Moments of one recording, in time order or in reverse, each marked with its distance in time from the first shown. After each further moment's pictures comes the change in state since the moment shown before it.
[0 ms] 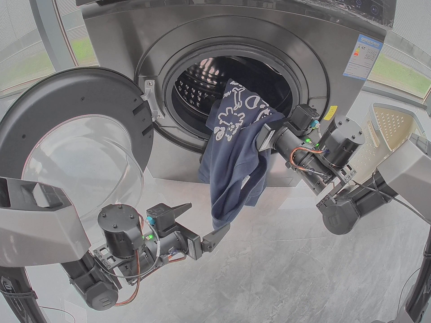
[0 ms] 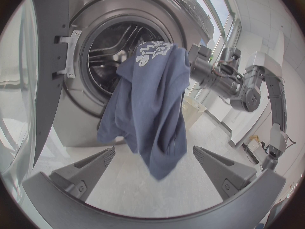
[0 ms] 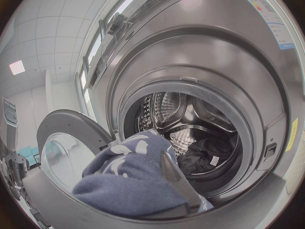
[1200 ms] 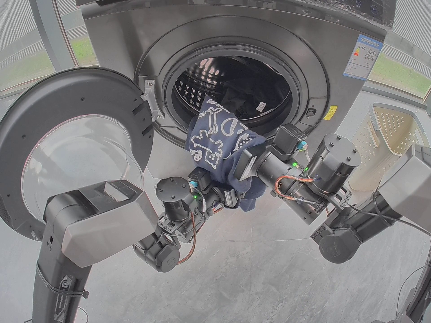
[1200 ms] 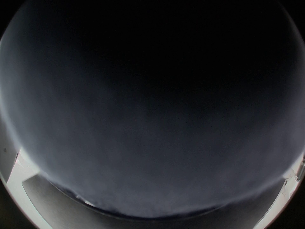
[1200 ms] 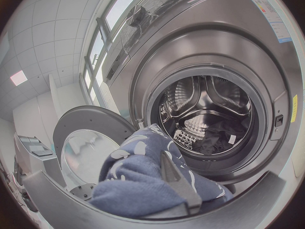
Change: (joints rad) left arm 0.035 0.392 -0.683 0.001 0.096 0.011; right arm 0.149 -0.047 0.129 0.000 -0.064 0.034
